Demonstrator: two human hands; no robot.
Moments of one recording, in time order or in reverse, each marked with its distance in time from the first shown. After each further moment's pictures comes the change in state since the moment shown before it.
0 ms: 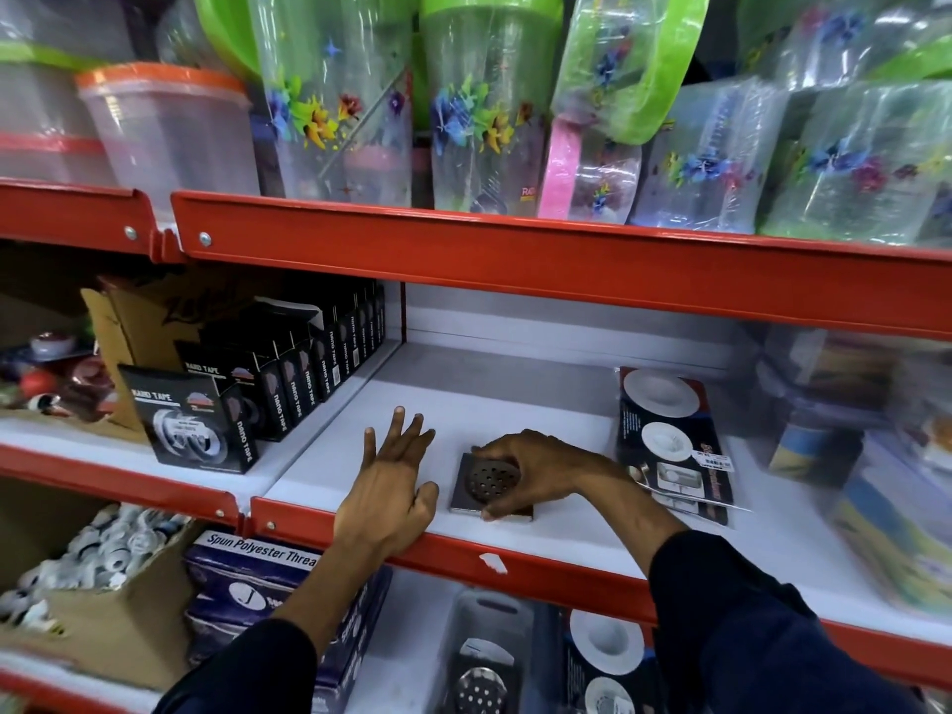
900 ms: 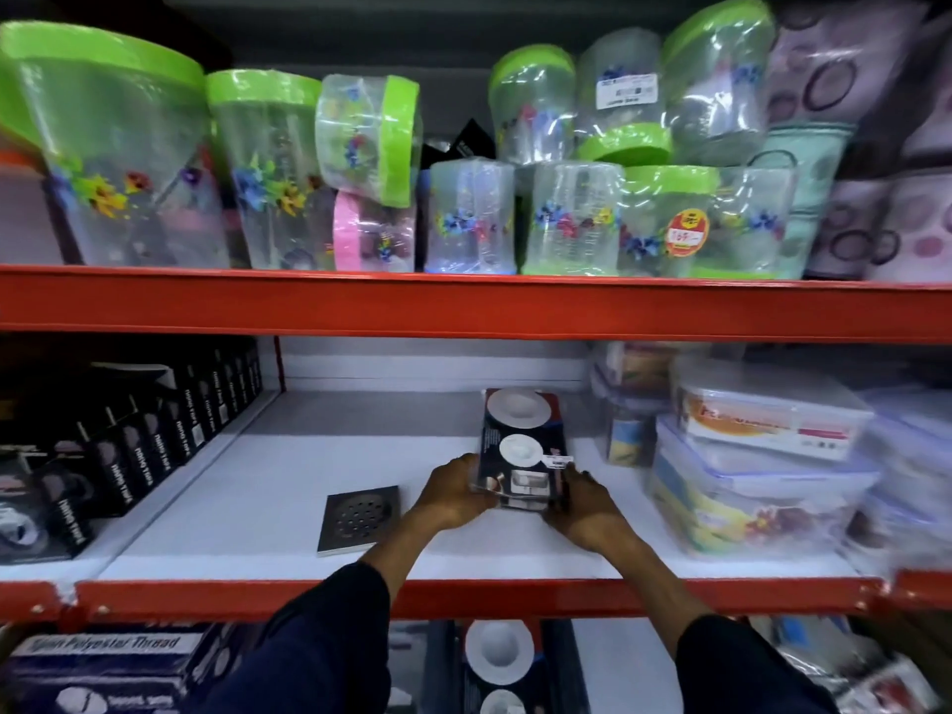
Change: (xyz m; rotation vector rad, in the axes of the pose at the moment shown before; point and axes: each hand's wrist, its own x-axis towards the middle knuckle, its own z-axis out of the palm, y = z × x) left_hand 0.077 0.202 0.054 -0.493 -0.406 -0.094; right_hand -0.150 0.136 0.017 0.178 0.450 0.584
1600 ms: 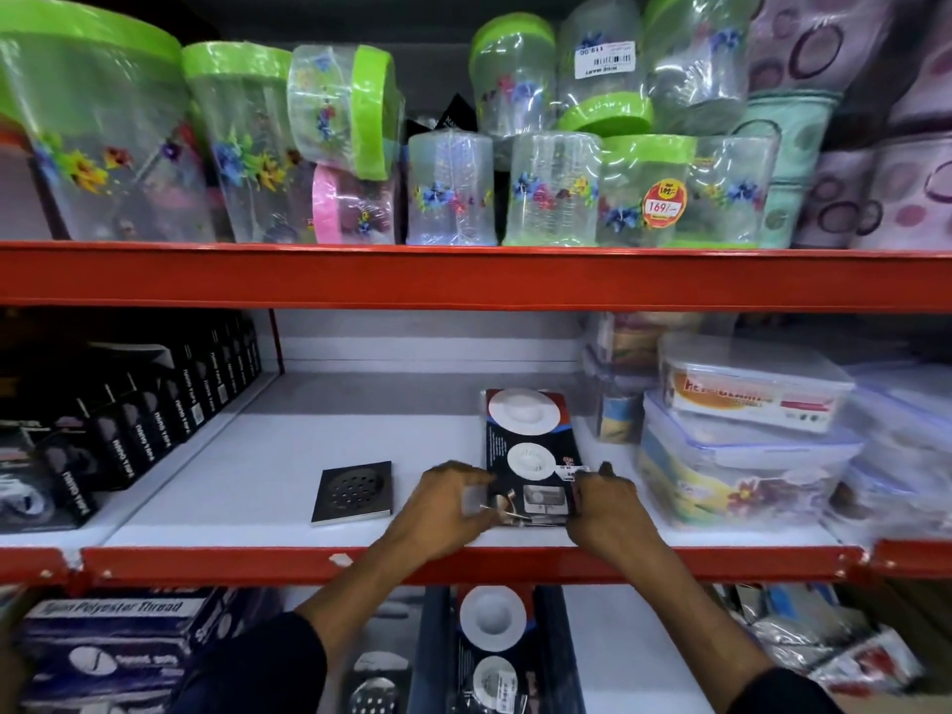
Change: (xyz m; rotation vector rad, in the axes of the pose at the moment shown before) left_hand -0.068 0.008 0.011 0.209 0.078 0.227; right_hand -0.062 0.013 -0.016 -0.111 0.099 0.020
